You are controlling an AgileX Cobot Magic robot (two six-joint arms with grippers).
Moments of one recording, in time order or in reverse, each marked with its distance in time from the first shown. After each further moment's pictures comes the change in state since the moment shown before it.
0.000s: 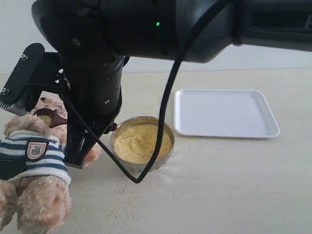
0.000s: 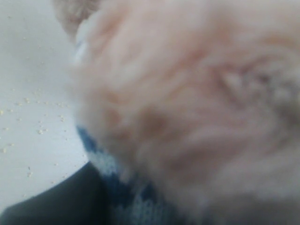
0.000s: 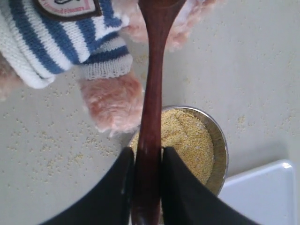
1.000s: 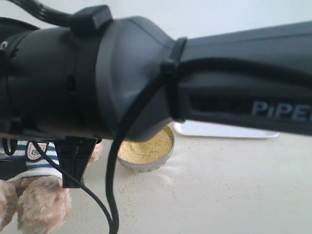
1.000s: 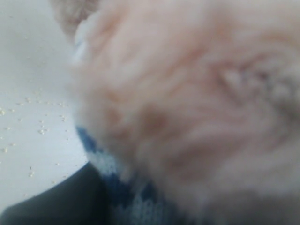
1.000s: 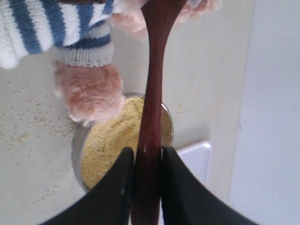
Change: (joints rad) left arm 0.000 0.000 0.000 0.000 -0.002 0.000; right arm 0.178 0.058 0.000 -0.416 0.110 0.164
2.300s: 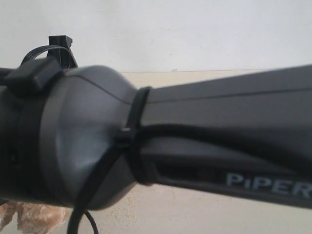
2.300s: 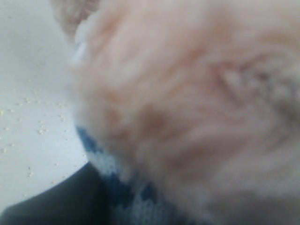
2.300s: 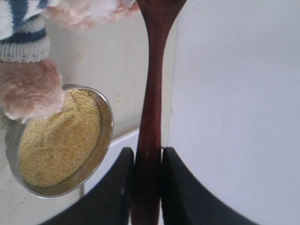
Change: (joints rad) left arm 0.000 0.000 0.000 0.000 0.002 0.000; right arm 0.089 0.030 0.000 -0.301 0.100 0.135
